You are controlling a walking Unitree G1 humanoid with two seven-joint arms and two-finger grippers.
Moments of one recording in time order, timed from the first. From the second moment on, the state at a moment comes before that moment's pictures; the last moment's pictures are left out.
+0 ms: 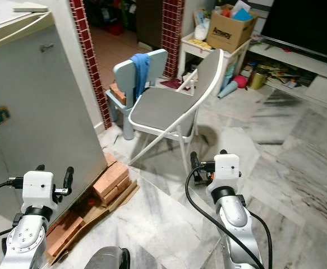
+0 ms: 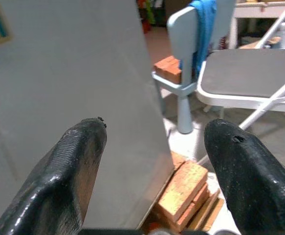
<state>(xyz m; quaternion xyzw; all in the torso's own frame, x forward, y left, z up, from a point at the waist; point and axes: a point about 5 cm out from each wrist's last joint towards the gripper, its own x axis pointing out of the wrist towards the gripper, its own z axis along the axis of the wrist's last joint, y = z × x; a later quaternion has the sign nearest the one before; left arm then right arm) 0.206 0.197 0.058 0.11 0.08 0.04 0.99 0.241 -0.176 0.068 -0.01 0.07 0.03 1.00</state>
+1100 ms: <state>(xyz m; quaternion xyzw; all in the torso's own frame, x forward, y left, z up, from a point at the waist) 0.205 0.194 0.062 0.14 0.08 -0.01 0.99 0.249 -0.182 0.070 -0.02 0.07 0.02 1.00</state>
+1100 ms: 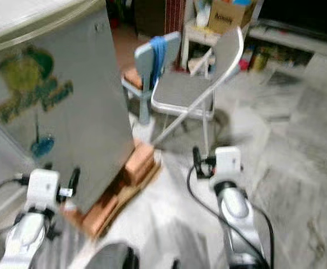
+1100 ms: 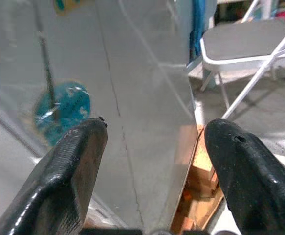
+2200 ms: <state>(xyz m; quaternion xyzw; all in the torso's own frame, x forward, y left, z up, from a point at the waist) 0.211 0.208 0.063 0.13 0.06 0.01 0.99 0.251 -0.173 0.071 -0.02 0.07 0.04 1.00</state>
